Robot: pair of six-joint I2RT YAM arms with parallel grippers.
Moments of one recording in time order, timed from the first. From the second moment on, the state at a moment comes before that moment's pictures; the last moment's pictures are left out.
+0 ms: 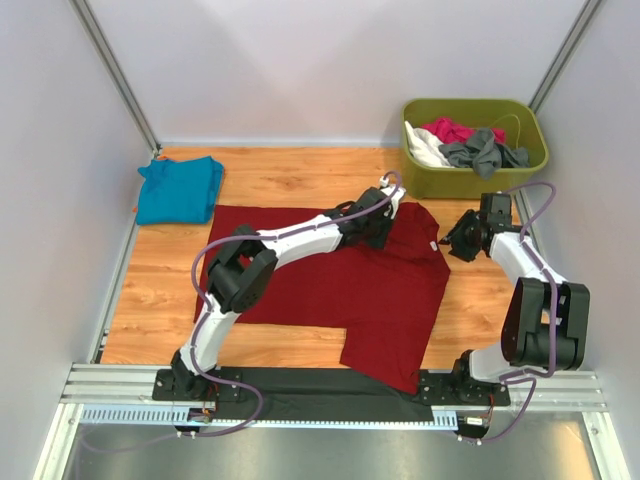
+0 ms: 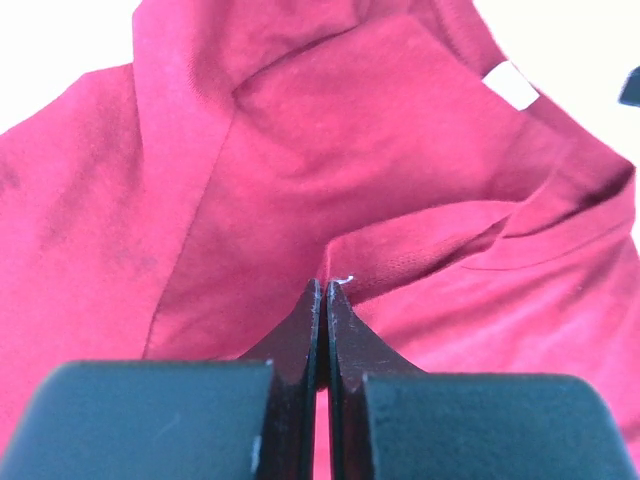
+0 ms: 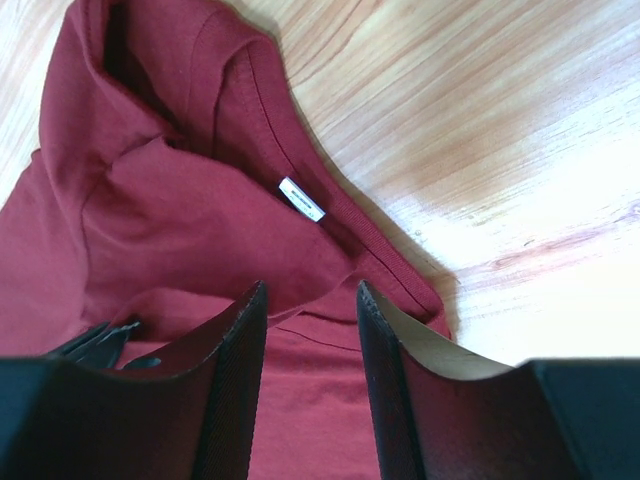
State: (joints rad) left arm -0.89 2.20 1.72 -0.23 -0.01 -0.26; right arm -0.13 1.46 0.90 -0.40 -0.15 0.64
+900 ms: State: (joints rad) left arm -0.89 2.07 1.47 -0.17 0.16 -0.30; right arm -0.13 1.55 0.90 -0.36 -0.20 0.64
